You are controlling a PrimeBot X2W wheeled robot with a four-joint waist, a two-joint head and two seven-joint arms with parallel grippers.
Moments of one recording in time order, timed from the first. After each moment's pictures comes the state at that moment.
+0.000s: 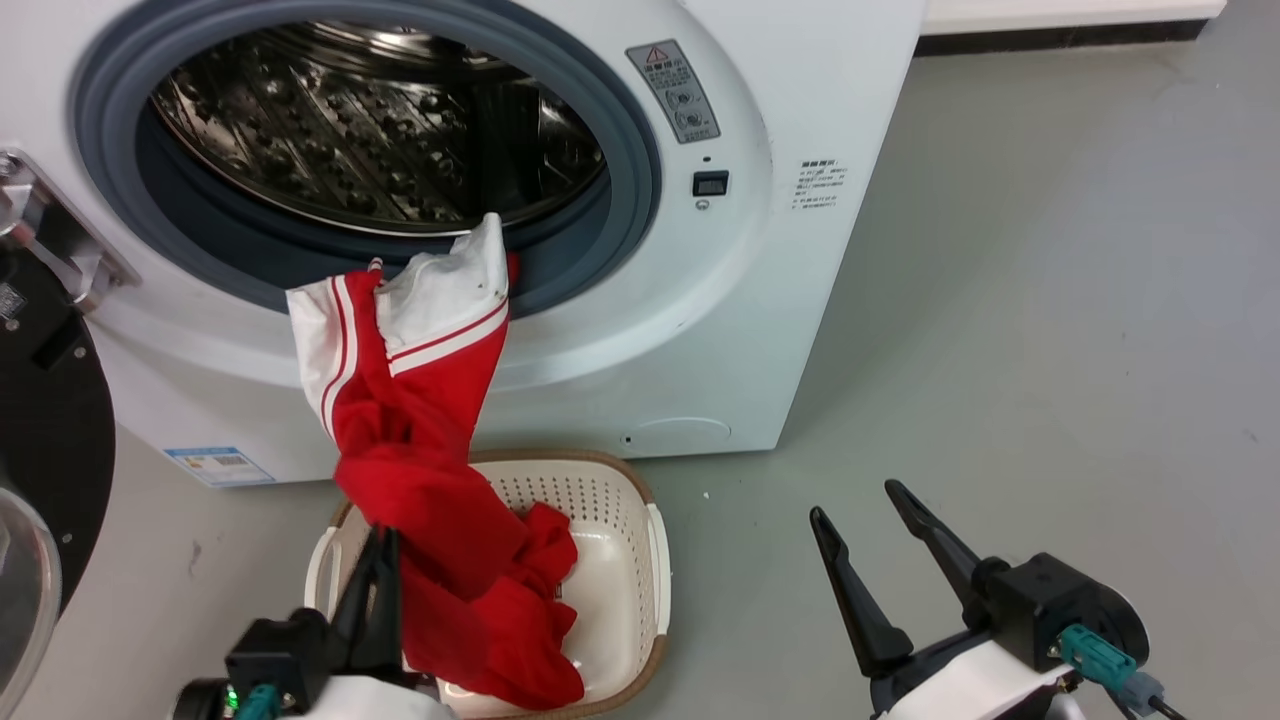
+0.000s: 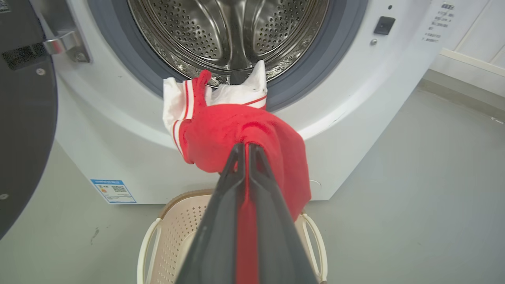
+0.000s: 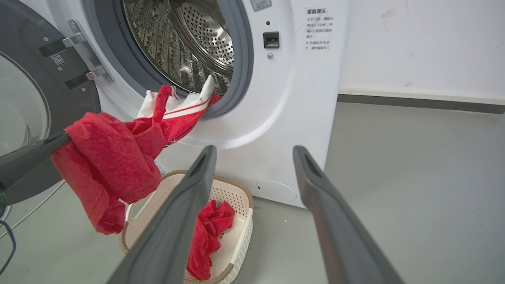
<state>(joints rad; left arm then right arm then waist) 0.07 0.17 -0.14 0.04 -0.27 0.05 -0.22 0.08 -0.05 0.27 -0.16 0.13 0.13 0.04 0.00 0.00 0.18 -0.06</state>
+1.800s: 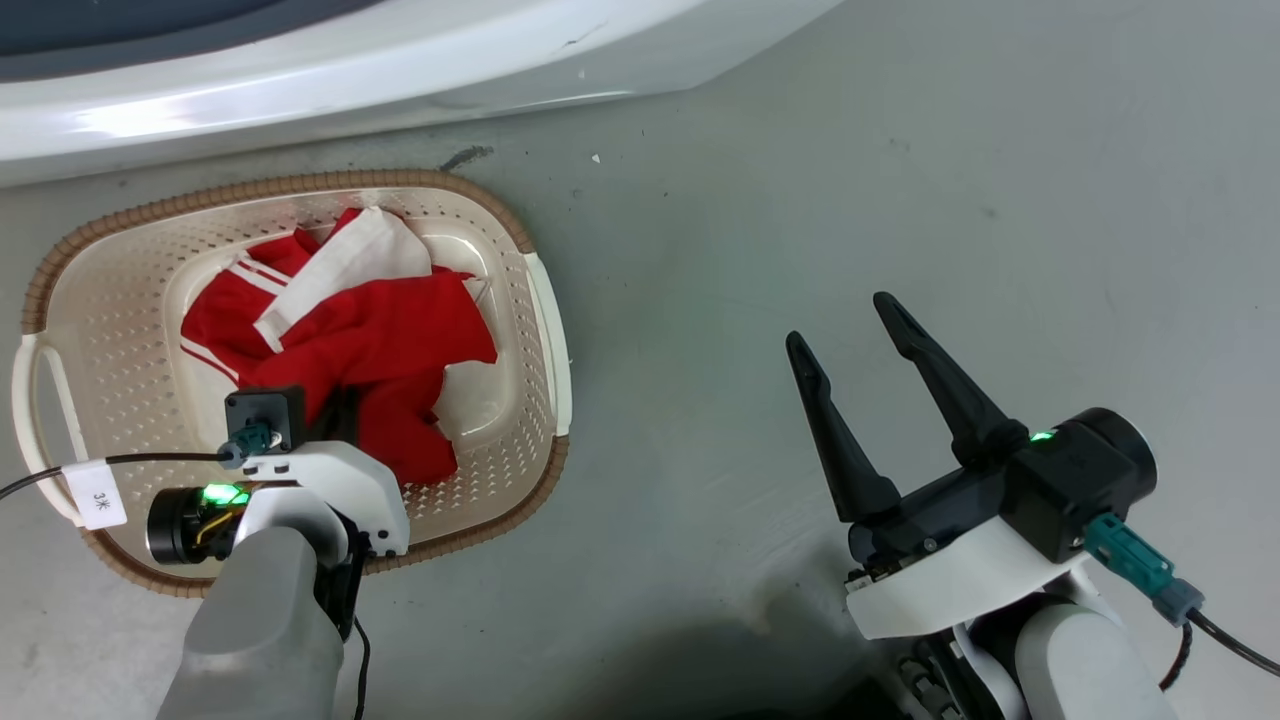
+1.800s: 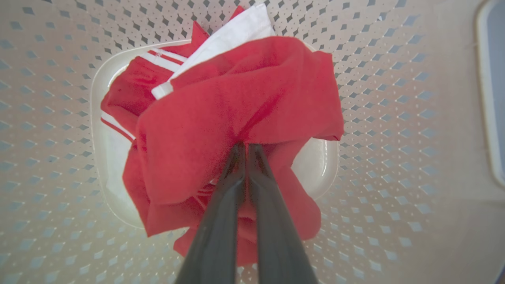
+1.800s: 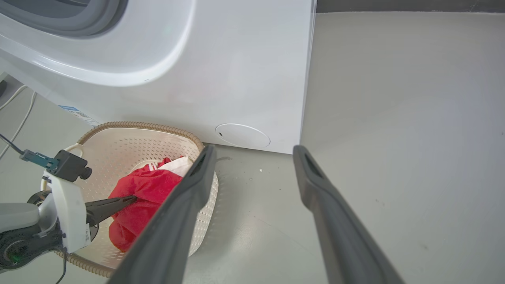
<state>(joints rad) -0.62 0.17 -0.02 1.02 -0.16 -0.08 -0.26 -0.18 -0.05 0.30 -0.18 0.12 0.13 -0.04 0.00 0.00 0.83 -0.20</state>
